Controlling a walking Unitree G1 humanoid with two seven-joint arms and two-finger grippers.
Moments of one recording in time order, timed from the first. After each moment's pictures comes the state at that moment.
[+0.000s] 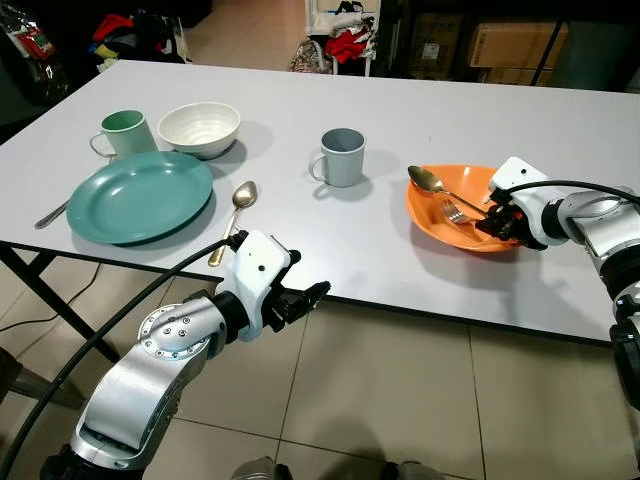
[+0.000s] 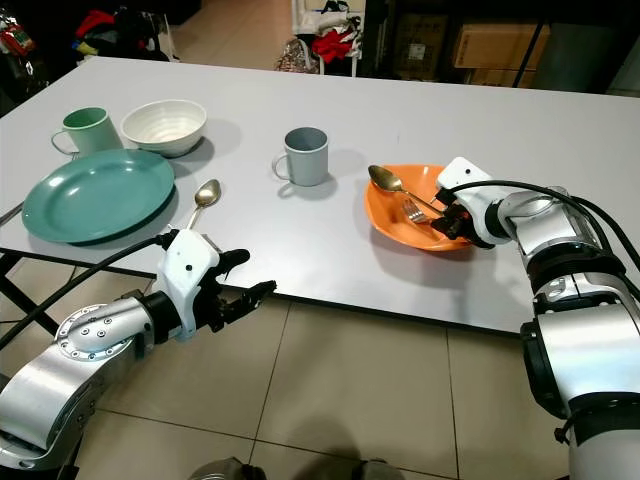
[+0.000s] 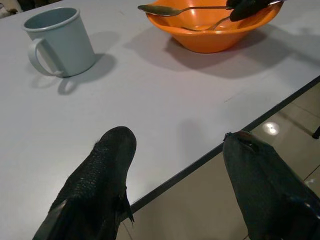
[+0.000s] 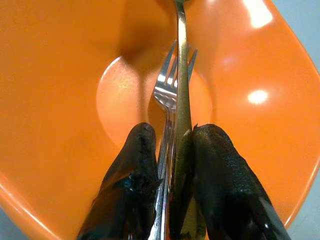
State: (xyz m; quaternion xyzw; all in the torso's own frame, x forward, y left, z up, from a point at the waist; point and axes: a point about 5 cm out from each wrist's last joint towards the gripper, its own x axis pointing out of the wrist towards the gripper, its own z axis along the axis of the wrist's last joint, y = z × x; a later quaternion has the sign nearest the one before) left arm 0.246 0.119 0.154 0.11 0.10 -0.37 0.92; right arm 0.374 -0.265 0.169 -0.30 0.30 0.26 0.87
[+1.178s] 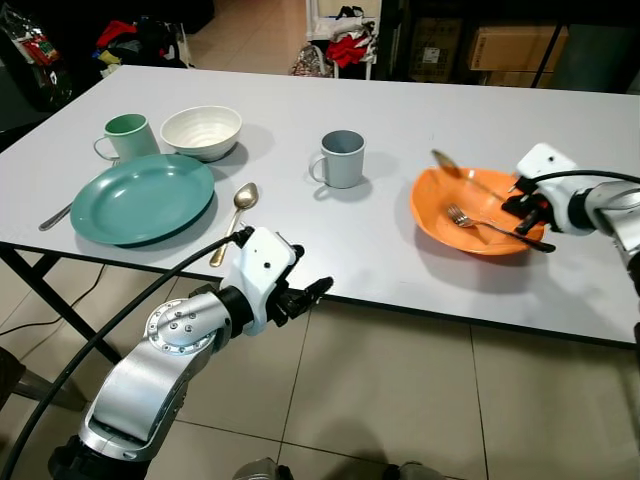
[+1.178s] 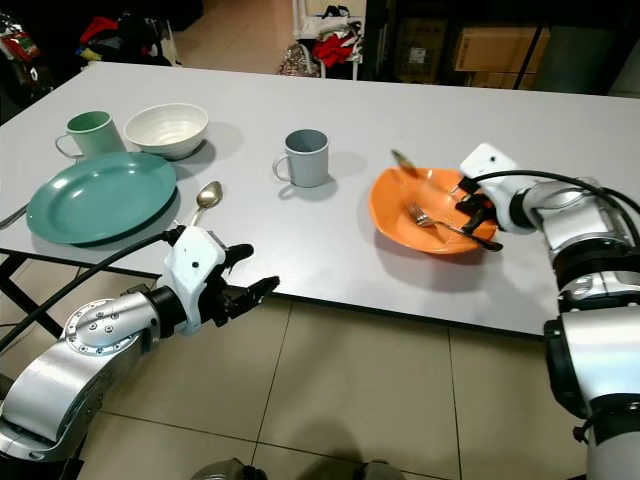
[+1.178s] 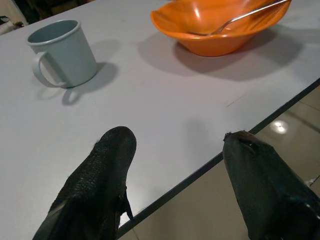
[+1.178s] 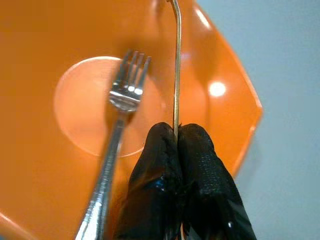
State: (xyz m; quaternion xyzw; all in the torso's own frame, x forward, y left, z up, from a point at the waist) left arm 0.253 0.116 0.154 0.13 0.09 -0.37 0.91; right arm 0.372 -0.287 0.191 -0.33 0.27 0.22 0.88
